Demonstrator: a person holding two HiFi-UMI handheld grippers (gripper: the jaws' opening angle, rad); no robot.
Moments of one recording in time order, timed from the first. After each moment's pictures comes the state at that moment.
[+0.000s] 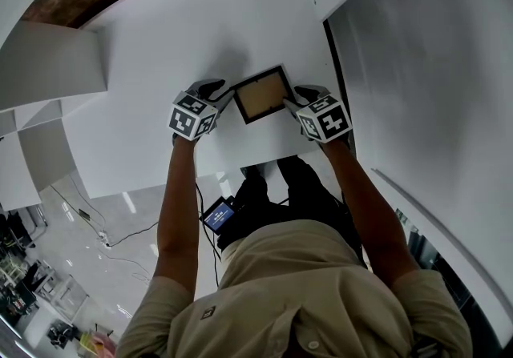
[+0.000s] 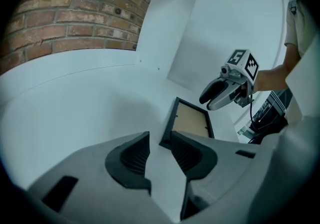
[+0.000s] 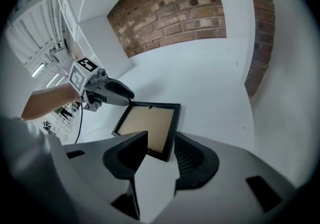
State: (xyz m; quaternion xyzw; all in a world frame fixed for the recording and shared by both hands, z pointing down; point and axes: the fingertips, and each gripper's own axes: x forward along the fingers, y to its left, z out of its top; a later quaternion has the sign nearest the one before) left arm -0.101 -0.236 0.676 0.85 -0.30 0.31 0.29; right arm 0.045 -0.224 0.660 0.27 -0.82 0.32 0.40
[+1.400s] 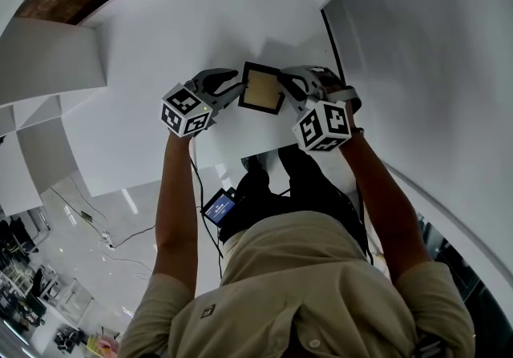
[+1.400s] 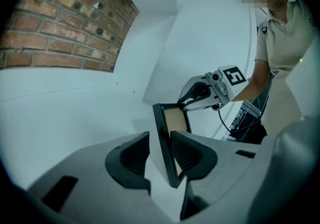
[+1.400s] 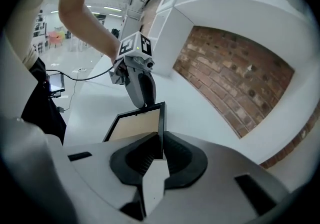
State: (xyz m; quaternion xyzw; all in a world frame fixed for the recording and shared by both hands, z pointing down) left arm -0.066 -0.224 0.617 0.93 -0.20 0.18 0.24; right arm 0.003 -0.226 0.584 0.17 -0.87 -0.15 0.43
